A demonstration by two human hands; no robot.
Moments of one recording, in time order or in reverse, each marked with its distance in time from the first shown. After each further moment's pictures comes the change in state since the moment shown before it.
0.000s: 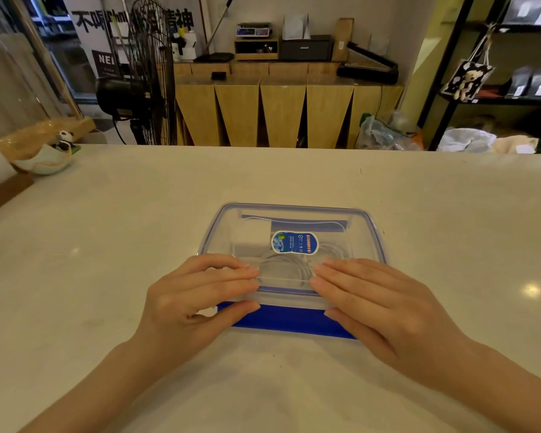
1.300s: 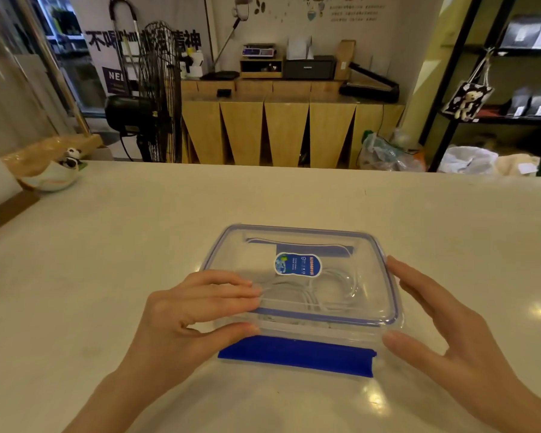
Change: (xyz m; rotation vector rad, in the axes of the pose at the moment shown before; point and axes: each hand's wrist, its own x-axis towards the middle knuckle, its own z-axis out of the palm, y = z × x) left_hand 0.014 -0.001 -0.012 -0.178 -0.071 -0.217; right_hand -0.013 0.011 -0.027 0.581 -0.020 0.790
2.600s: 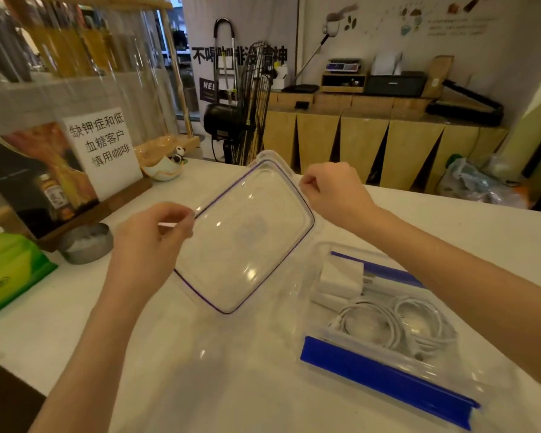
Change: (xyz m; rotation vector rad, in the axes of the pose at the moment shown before) left_hand 0.007 -0.019 -0.115 0.390 0.457 -0.685; right_hand 0.214 -0.106 0.137 -0.429 -0.055 -0.468
